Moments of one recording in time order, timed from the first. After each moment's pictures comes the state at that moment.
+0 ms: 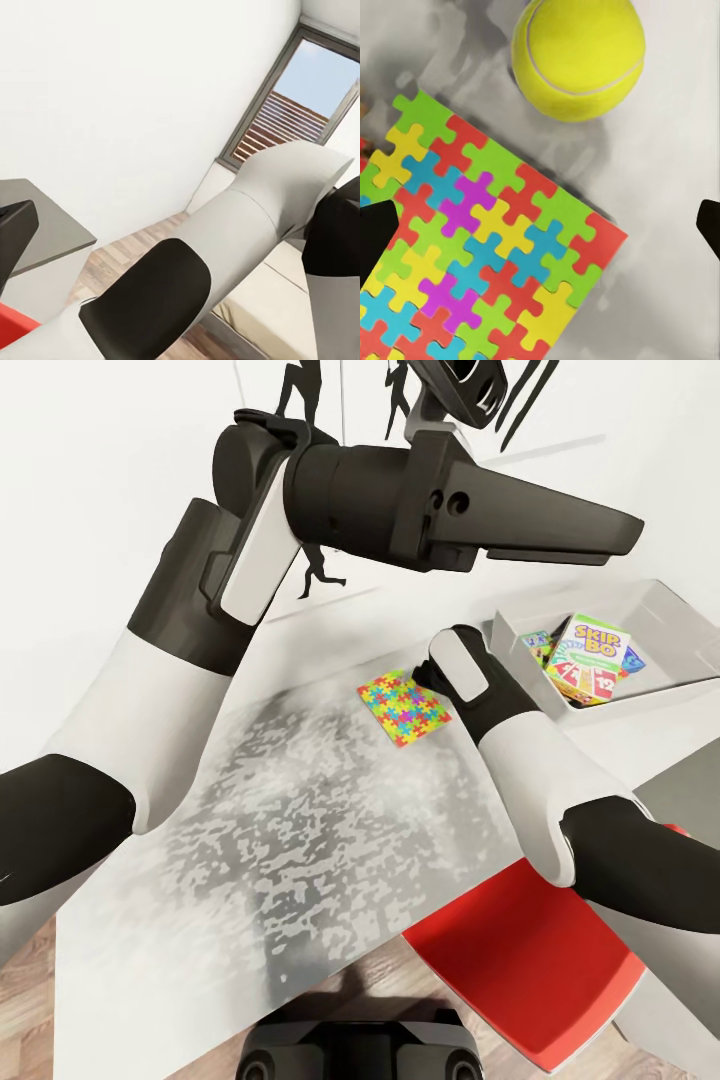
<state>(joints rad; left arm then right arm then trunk) -1.70 -0.17 -0.48 -1.15 0.59 1.04 -1.43 -1.49 0.16 0.20 -0.62 -0.85 0.68 -0.92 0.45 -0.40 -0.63</state>
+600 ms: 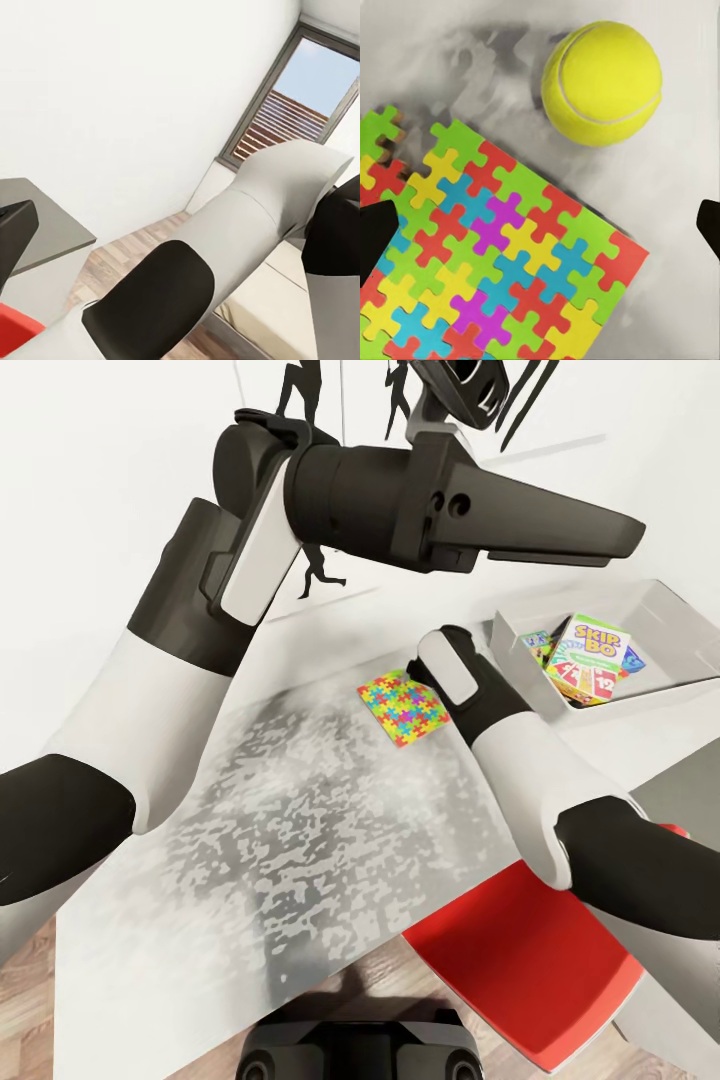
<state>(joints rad) -1.70 -0.17 -0.48 -1.15 0.59 1.04 -1.43 -1.49 0.17 0.27 -0.62 -0.85 0.60 -0.92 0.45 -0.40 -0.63</state>
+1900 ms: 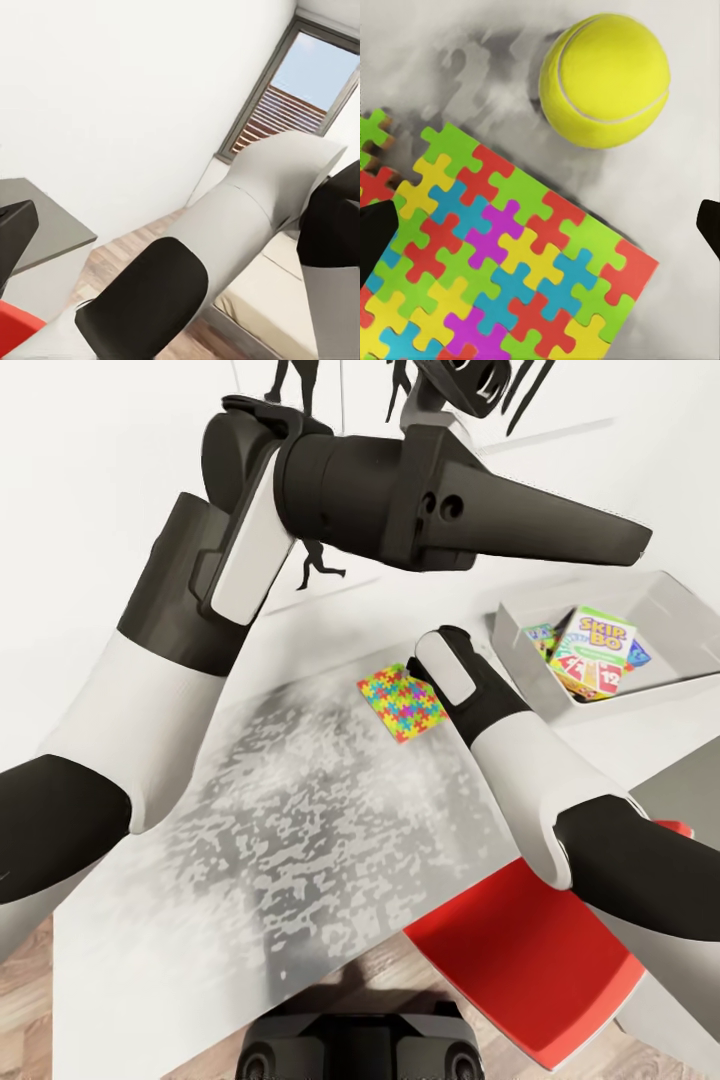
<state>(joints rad) -1.70 -0.16 -0.49 -1.20 0.59 1.04 -1.43 -1.49 0.17 0.29 -0.62 -0.85 0.55 -0.92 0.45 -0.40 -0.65</state>
